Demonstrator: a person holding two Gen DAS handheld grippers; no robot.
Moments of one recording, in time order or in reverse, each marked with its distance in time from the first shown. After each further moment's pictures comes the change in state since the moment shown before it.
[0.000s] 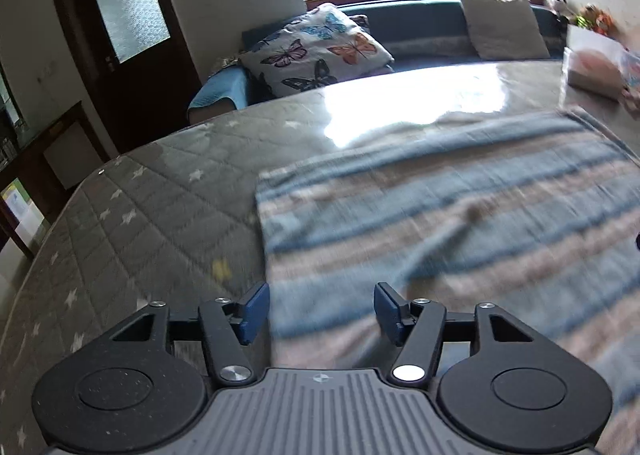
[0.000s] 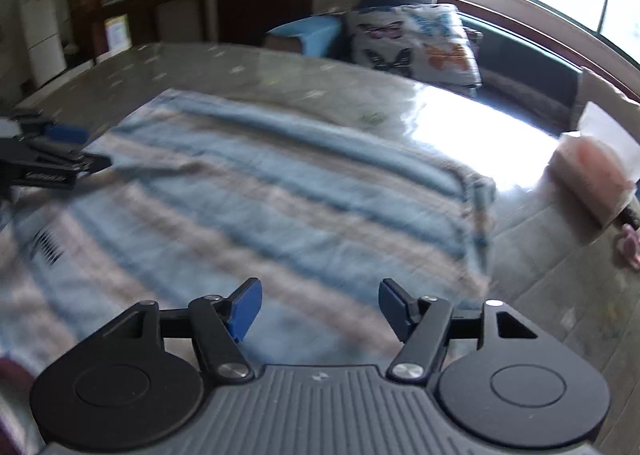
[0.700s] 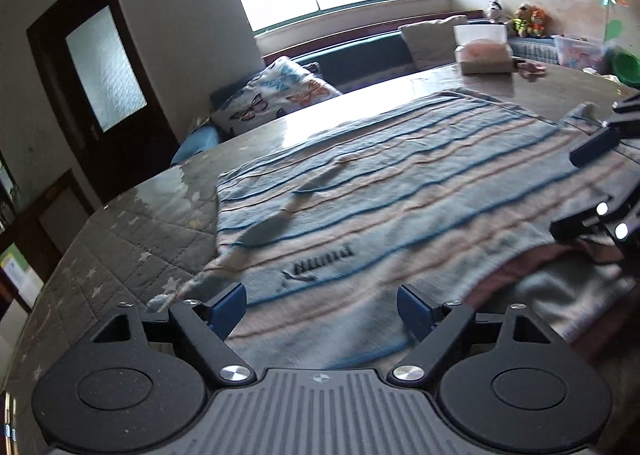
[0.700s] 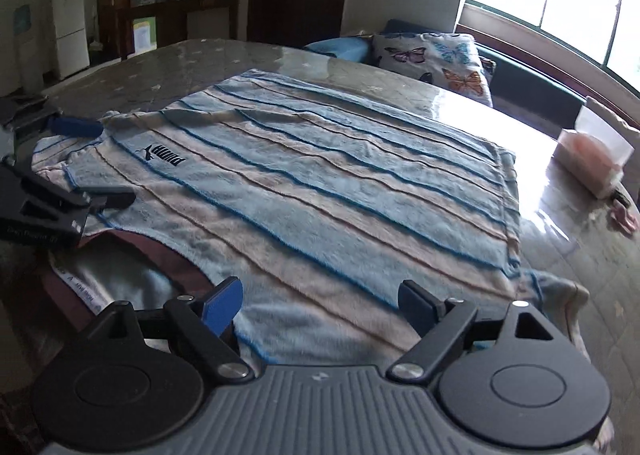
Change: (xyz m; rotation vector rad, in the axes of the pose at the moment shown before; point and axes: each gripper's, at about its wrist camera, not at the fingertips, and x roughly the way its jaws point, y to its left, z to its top) left arm -0.116 -0.063 -0.109 0.143 -0.185 -0.024; right arm -0.072 0.076 -0.093 -0.050 -0.094 -0.003
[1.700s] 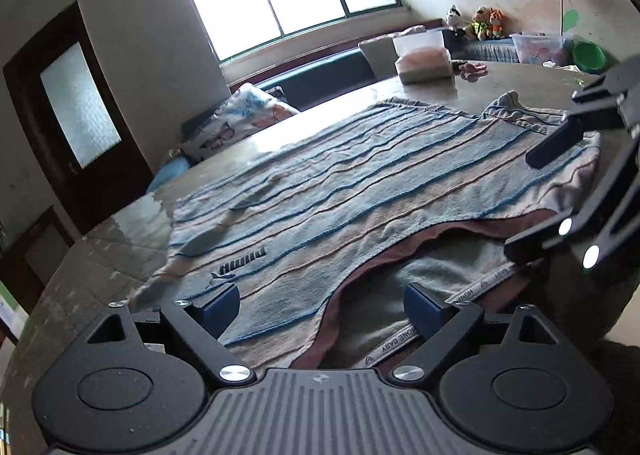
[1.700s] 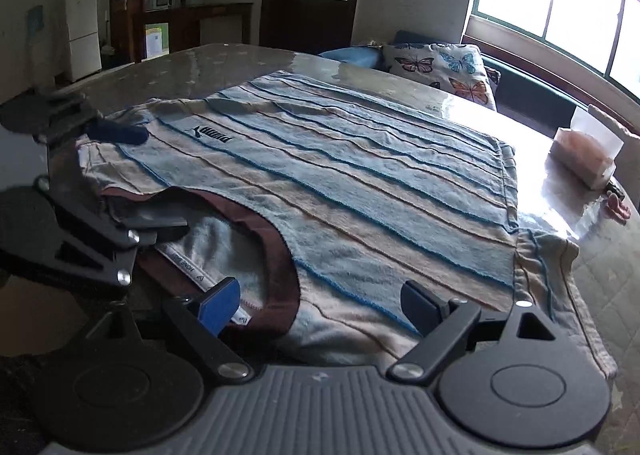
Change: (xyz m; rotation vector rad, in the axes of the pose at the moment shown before) left arm -0.034 -0.055 -0.013 0.093 -0.081 -0.047; right arm -0.042 0.025 -0.036 -0.022 -0.038 0.018
